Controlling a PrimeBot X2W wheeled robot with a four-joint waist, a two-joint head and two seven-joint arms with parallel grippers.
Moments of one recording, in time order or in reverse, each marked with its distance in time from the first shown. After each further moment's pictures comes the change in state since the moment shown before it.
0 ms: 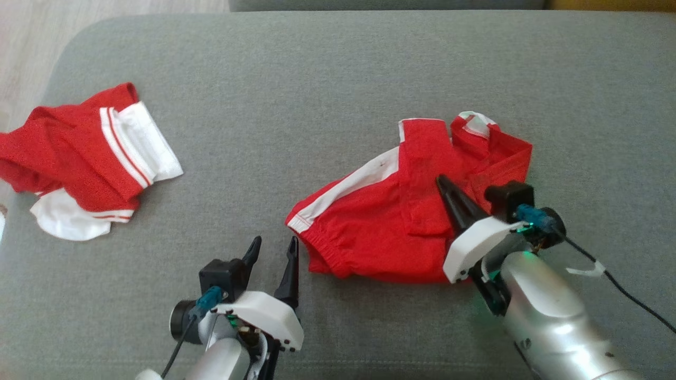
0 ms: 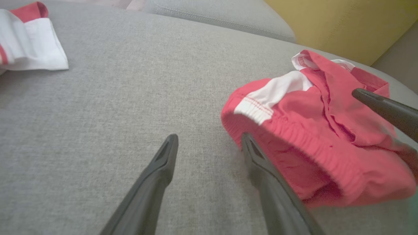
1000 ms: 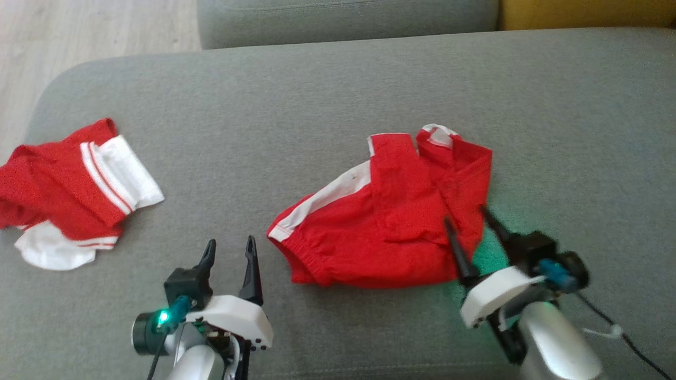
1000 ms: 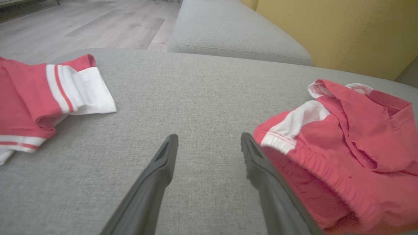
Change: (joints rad) left arm 0.066 0.000 0.162 -0.048 0.125 0.062 0.000; right arm 0.274 0.006 -0.232 -0.295 -0.211 0.000 0.000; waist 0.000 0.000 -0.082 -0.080
